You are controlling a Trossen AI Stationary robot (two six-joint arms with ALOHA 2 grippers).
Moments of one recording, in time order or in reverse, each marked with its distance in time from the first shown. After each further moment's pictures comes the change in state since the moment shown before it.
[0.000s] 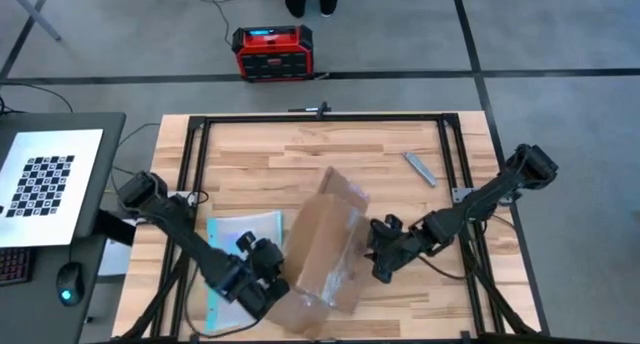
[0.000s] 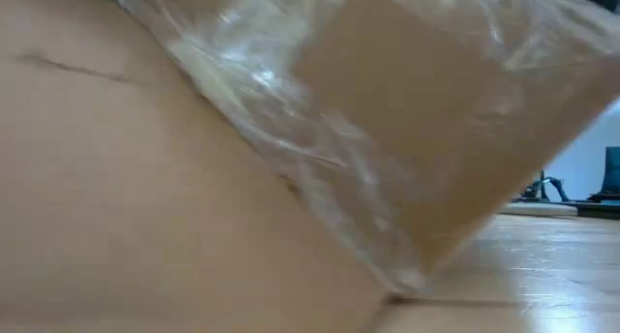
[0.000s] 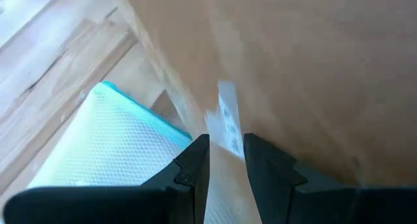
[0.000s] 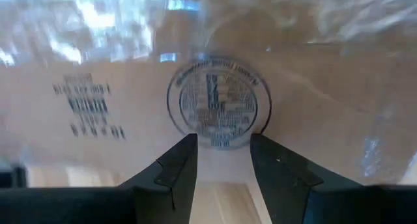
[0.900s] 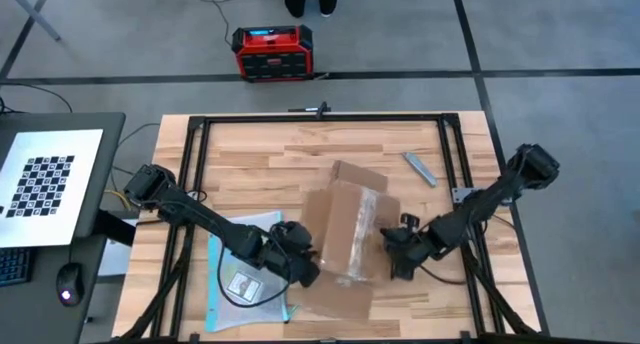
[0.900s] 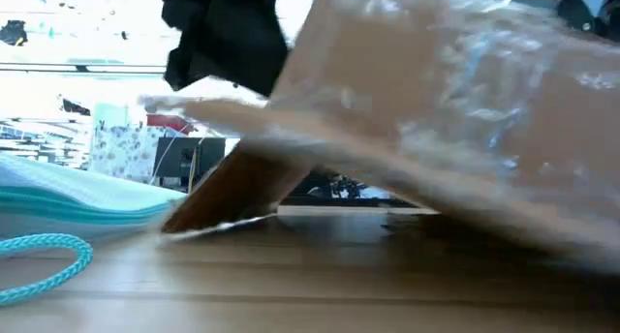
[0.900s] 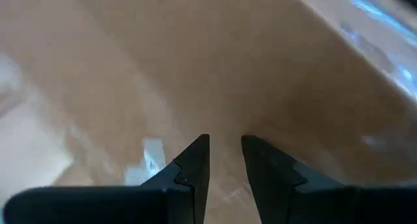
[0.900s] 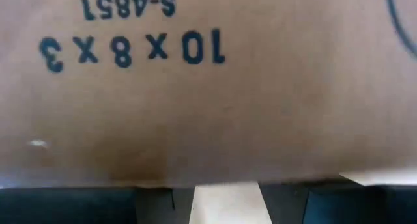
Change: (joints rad) left arm 0.226 0.000 -0.128 0.634 0.145 0.303; right arm 0.038 -0.026 -0.150 -0.162 -0.035 -0.076
